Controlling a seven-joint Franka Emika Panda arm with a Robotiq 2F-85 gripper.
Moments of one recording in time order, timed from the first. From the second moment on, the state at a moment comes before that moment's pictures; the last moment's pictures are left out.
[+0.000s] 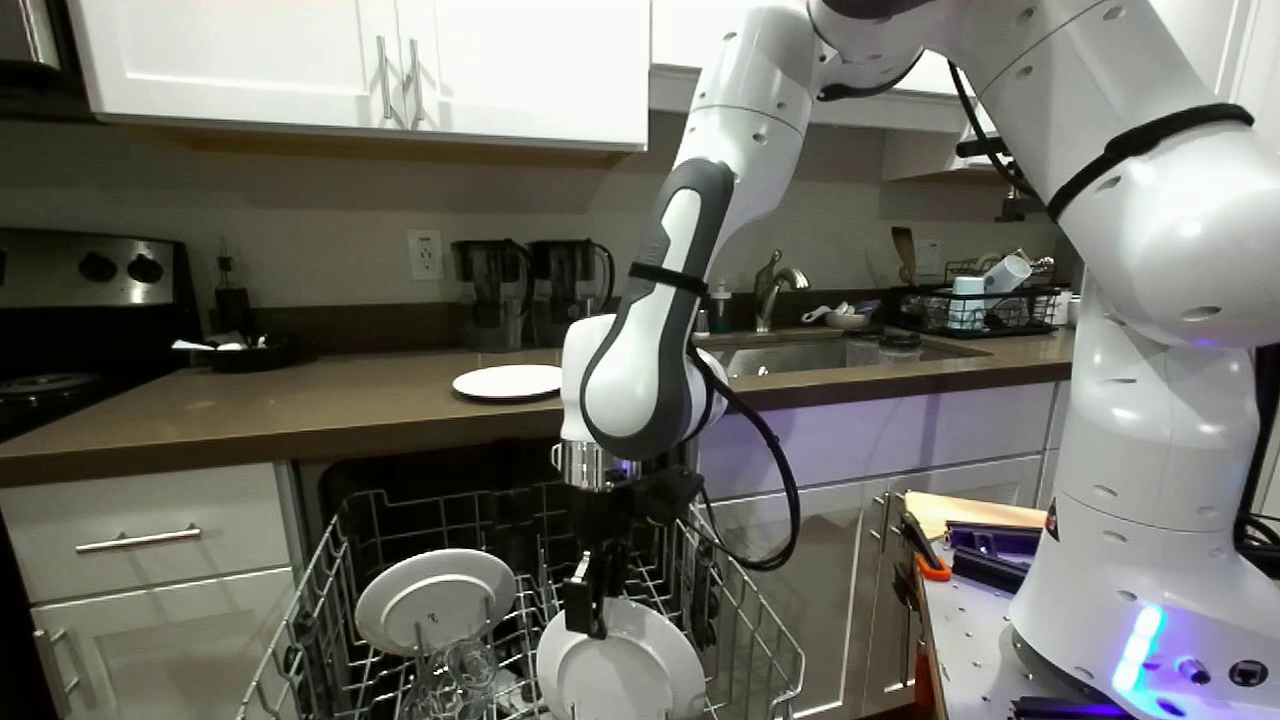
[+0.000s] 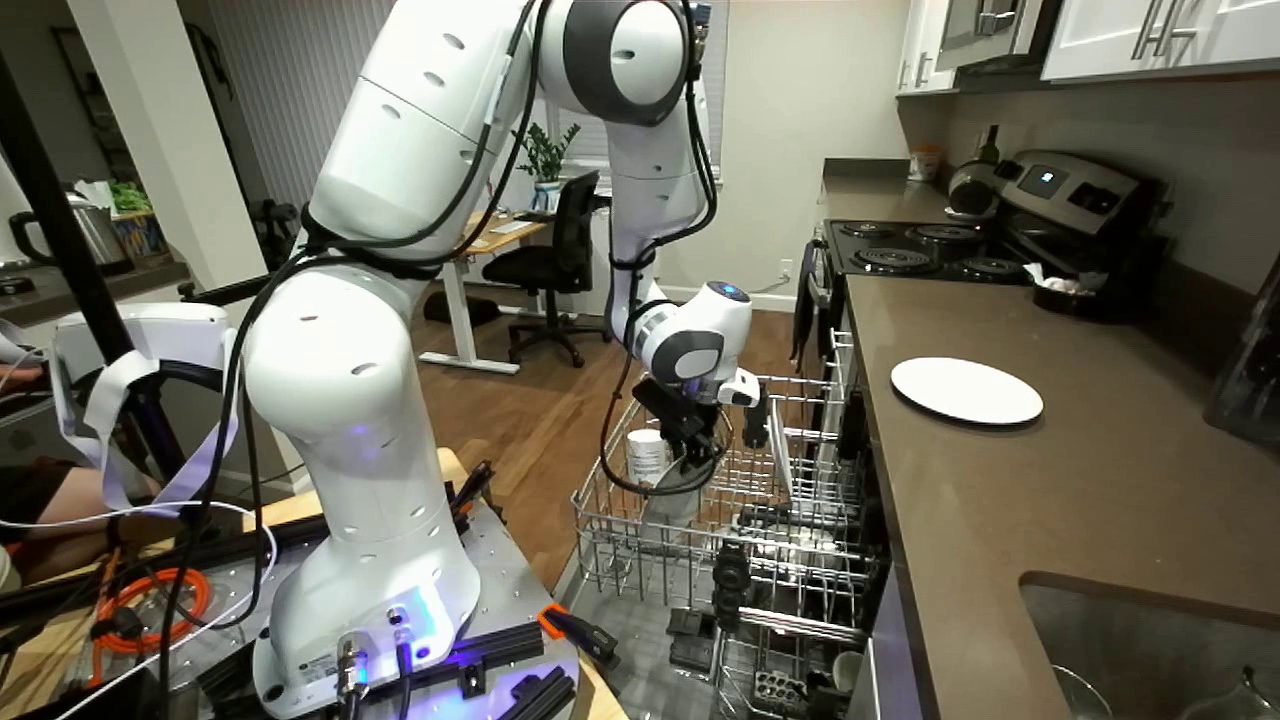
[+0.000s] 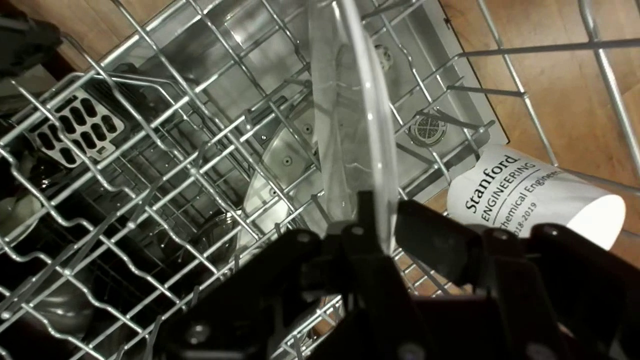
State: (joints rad) arm -0.21 0.56 0.30 -2.39 0.11 2.87 -0.12
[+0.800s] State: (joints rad) arm -0.23 0.52 0.31 -2.36 0.17 2.69 -0.24
